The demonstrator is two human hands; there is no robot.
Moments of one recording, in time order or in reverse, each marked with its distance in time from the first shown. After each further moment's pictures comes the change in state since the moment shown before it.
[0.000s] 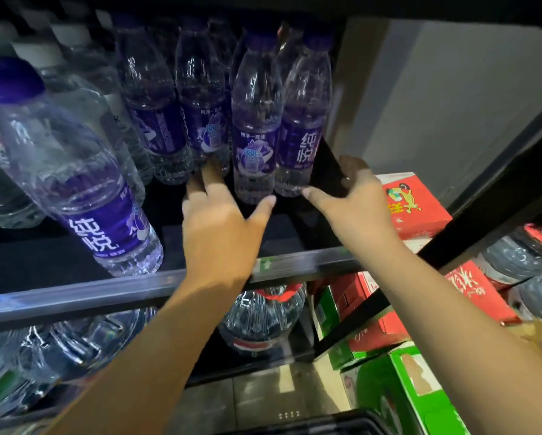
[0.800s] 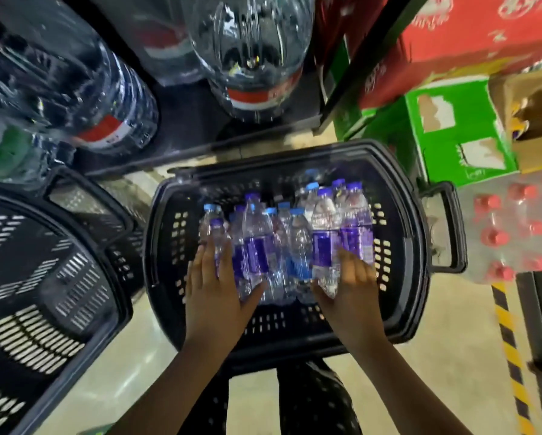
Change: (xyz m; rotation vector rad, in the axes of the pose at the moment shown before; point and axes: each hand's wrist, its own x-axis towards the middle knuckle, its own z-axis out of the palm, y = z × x) left_hand -0.398 -0.197 -0.023 0.453 -0.784 0.007; right_hand -0.451 0.197 -0.027 -0.696 -0.528 0.386
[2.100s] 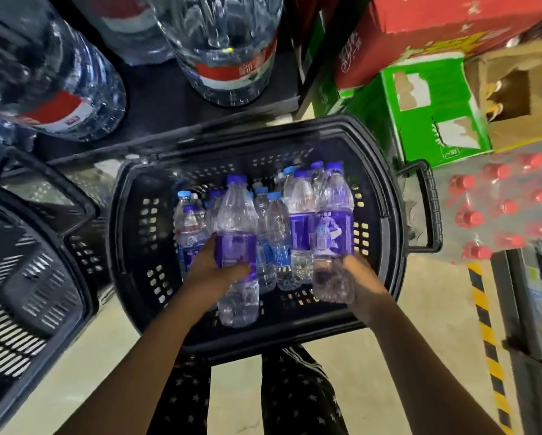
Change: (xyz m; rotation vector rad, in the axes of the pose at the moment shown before) left_hand 0.028 0.018 0.020 -1.075 -0.413 -0.368; right_hand 0.007 0.043 -0.031 1.287 -0.350 0.765
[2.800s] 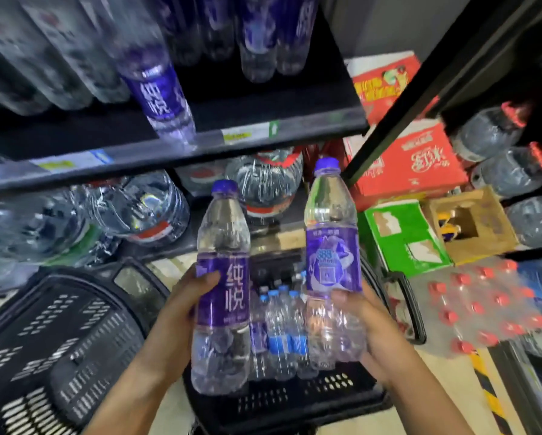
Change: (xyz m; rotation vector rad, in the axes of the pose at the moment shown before) left_hand -0.159 0.189 -0.107 -0.525 -0.040 0.306; right_hand -0.195 -0.129 0.114 0.010 -0.364 -0.442
